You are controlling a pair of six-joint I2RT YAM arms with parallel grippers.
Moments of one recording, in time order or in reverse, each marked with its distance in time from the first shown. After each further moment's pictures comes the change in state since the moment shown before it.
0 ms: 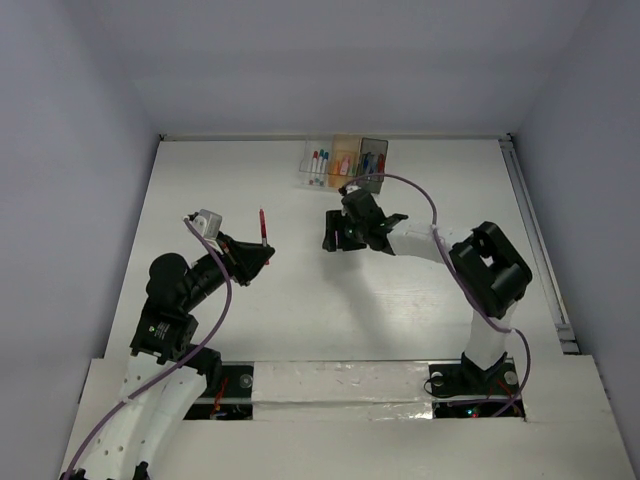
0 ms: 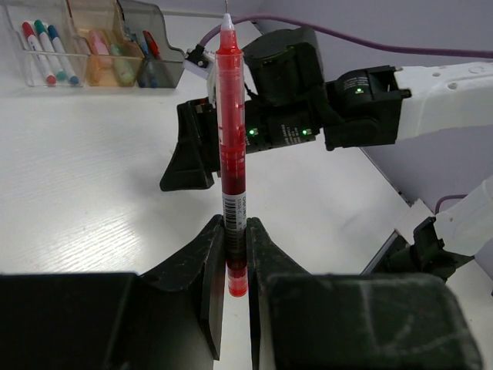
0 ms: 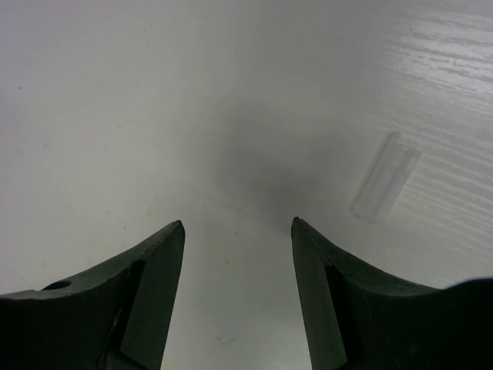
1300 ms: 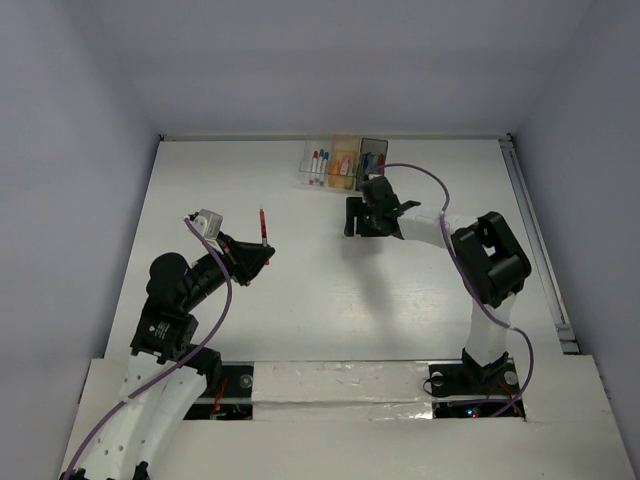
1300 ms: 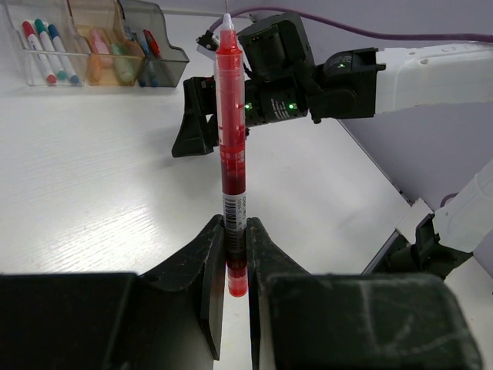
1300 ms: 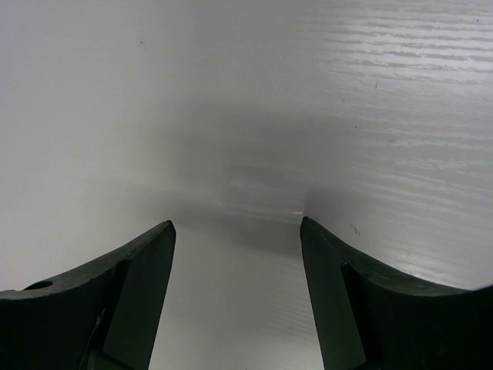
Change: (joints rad) left arm 0.000 0.003 0.000 -0.001 0.001 0.003; right arm -0.149 0.072 0.047 -0.056 0.111 -0.048
